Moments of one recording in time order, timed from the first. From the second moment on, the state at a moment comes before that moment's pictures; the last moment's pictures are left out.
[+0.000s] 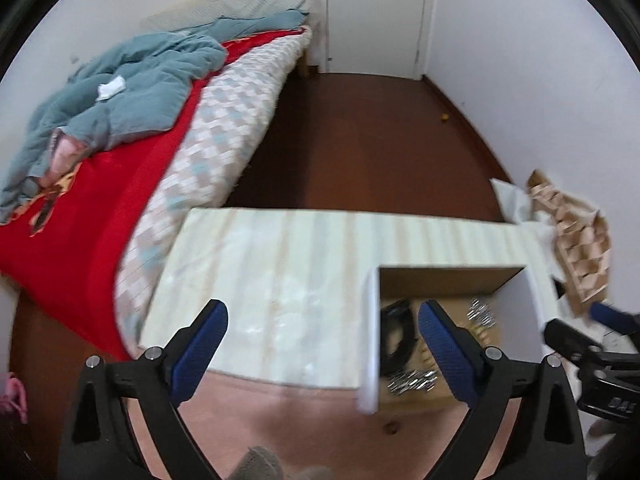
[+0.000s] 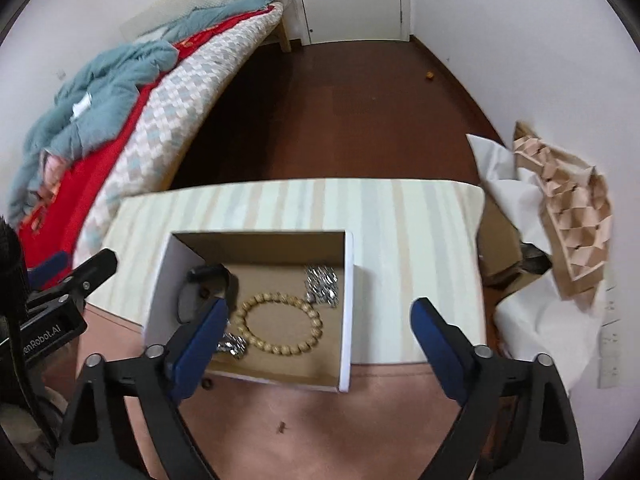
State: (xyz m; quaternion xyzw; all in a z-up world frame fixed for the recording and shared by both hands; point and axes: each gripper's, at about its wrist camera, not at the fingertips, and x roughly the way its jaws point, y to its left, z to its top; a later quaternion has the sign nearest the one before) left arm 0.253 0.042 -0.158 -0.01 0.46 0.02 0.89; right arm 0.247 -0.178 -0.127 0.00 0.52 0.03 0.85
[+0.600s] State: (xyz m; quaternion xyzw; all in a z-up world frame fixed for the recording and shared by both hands) left arm 0.188 0.037 -0.131 0.02 0.45 0.04 0.89; right arm 0.182 -0.174 -0.093 -0.03 0.48 -0.04 0.87
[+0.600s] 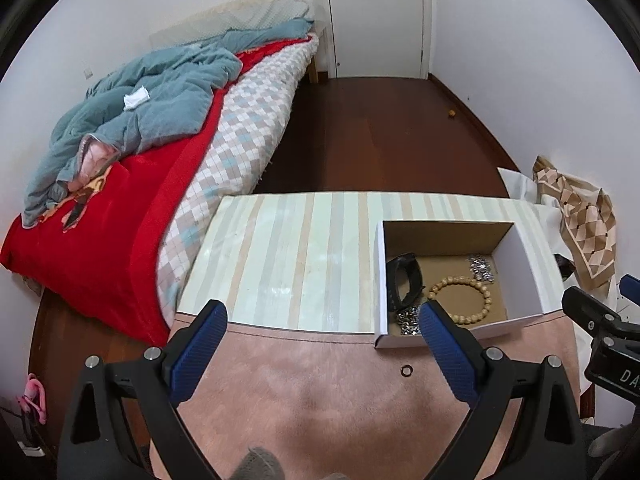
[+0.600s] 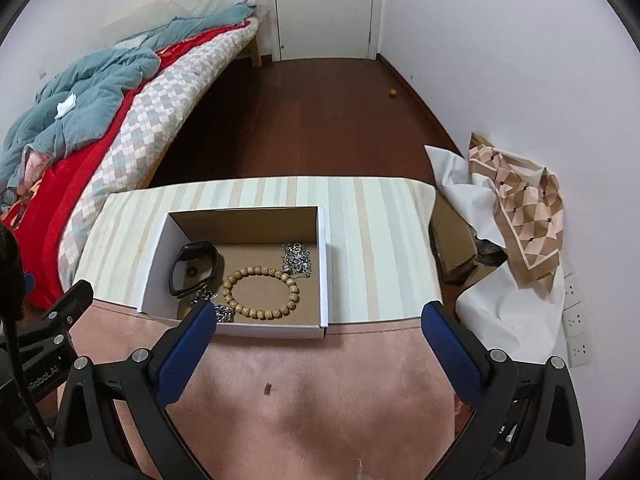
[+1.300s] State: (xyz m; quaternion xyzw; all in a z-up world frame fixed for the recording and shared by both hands) left arm 0.109 0.034 -0.051 -0.01 0.38 0.01 0.92; right arm 0.079 -0.176 0.006 -0.01 0.40 -0.04 0.91
